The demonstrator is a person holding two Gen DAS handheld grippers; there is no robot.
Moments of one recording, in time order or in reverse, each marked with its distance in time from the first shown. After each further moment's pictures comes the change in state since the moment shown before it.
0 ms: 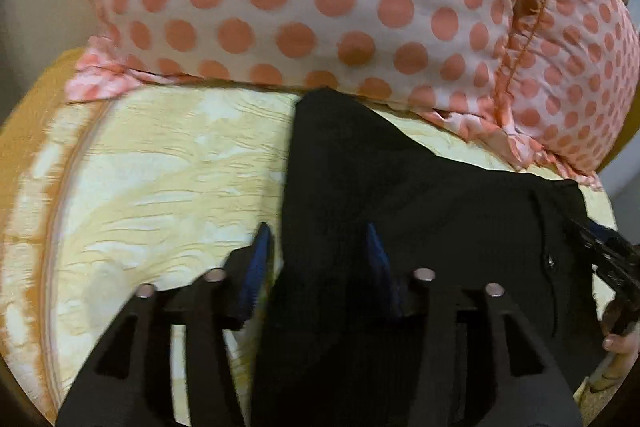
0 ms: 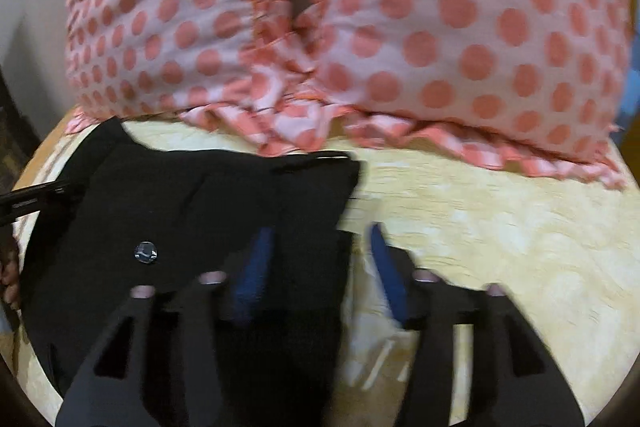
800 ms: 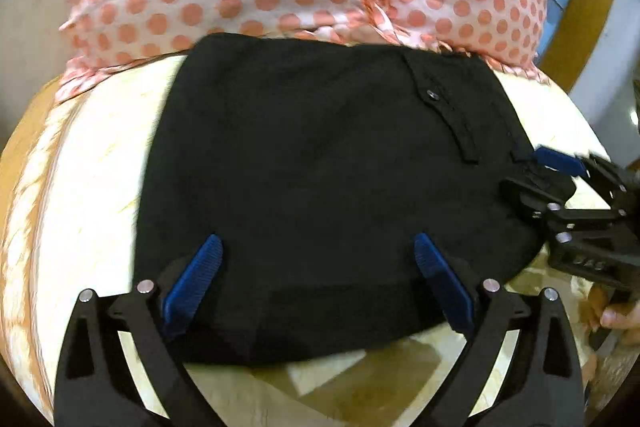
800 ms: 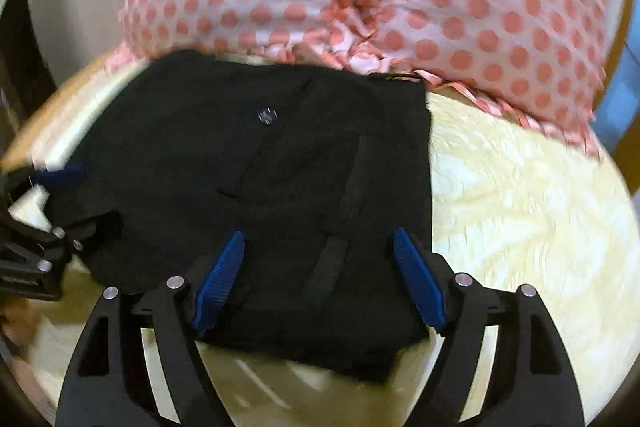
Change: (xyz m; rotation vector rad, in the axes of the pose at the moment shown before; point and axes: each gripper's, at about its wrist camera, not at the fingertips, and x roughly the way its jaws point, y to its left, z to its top) left arm -0.063 -0.068 -0.115 0.219 0.002 -0.075; right arm -0.060 0.063 -0.088 -0.067 0.021 0.038
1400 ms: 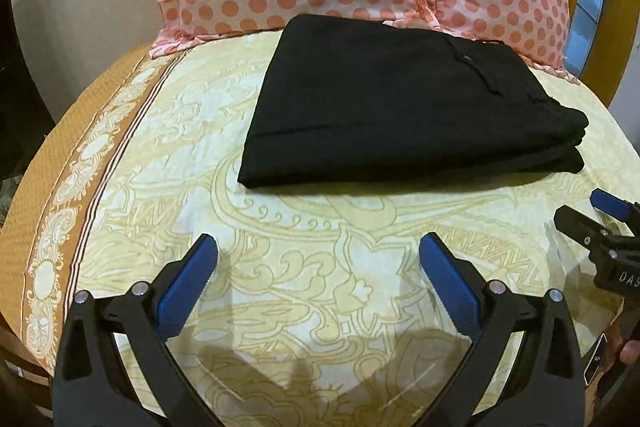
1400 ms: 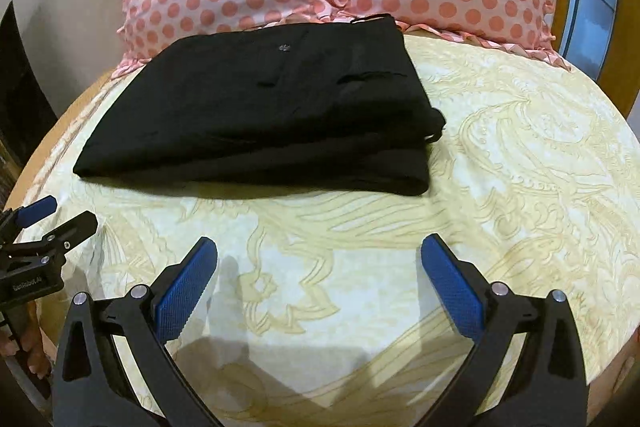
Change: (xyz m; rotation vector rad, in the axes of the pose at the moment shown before) left arm -0.051 0.023 -0.087 -0.063 -0.058 0.178; right arm -0.039 0.032 -0.085 0.139 -0.007 -0.037
